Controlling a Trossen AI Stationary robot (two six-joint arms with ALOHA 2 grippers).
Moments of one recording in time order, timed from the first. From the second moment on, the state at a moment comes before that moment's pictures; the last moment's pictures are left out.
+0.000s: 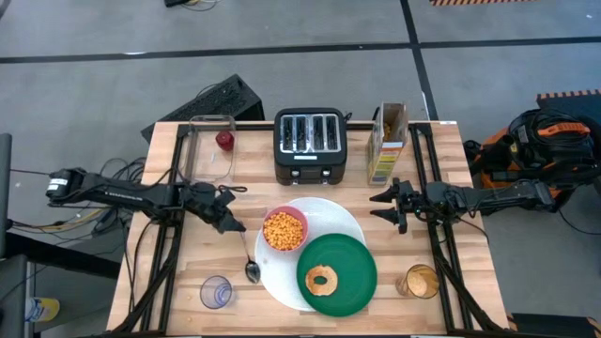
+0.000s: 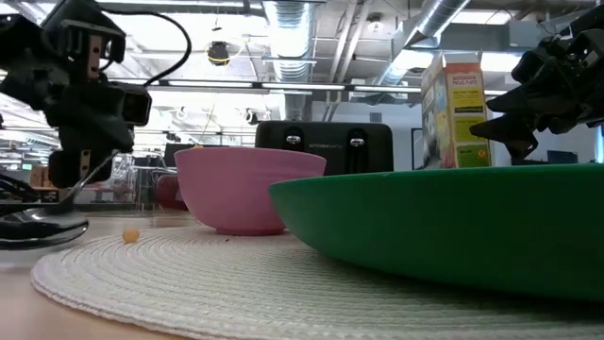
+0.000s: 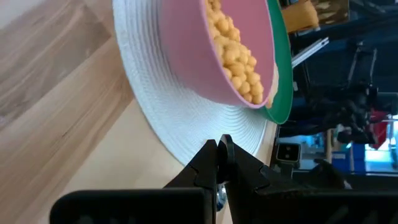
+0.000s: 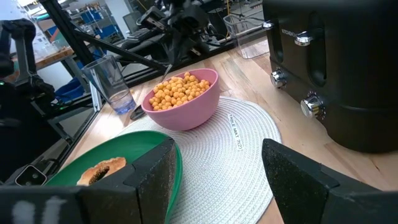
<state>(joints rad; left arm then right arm) 0.03 0.79 0.18 0.05 0.35 -1.04 0.05 0.21 0.00 0.04 0.08 0.37</state>
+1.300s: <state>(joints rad) 0.11 0.79 0.08 0.10 0.31 -1.17 0.05 0.21 0.00 0.04 0.08 0.37</state>
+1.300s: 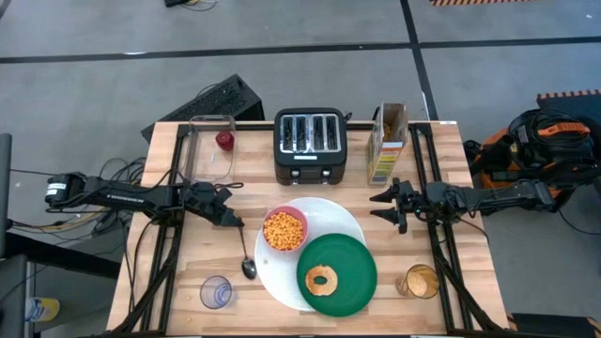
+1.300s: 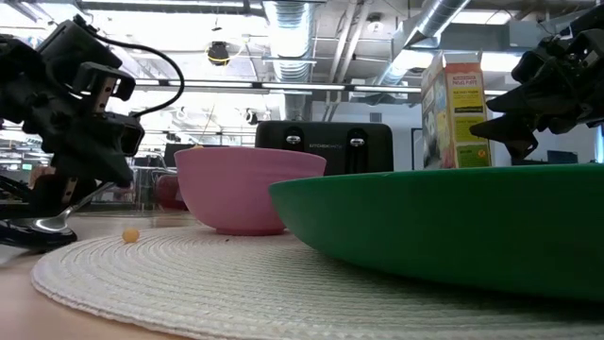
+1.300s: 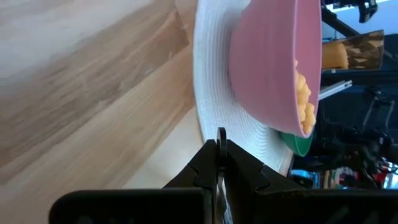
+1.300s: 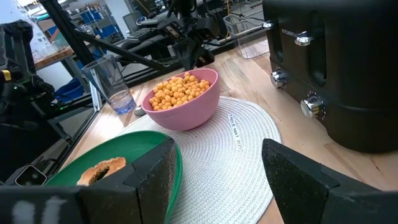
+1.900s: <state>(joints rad) 0.11 0.81 0.08 0.12 0.27 -1.18 0.05 0.21 0.00 0.04 0.08 0.37</state>
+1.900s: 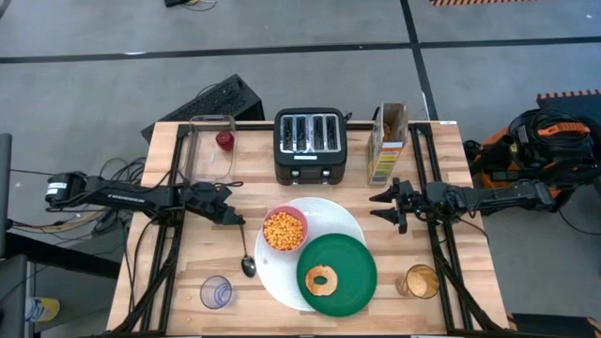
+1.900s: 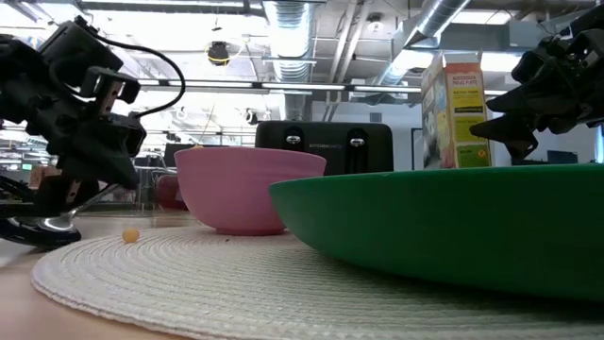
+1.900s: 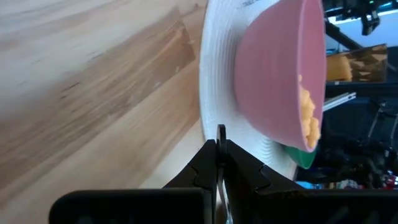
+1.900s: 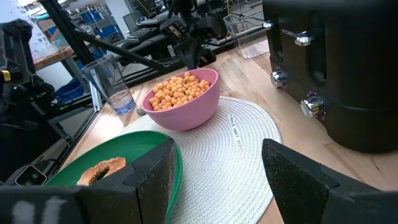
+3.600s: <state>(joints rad) 0.11 1.11 0.12 0.44 0.27 -1.11 0.05 0.21 0.00 0.04 0.08 0.37</state>
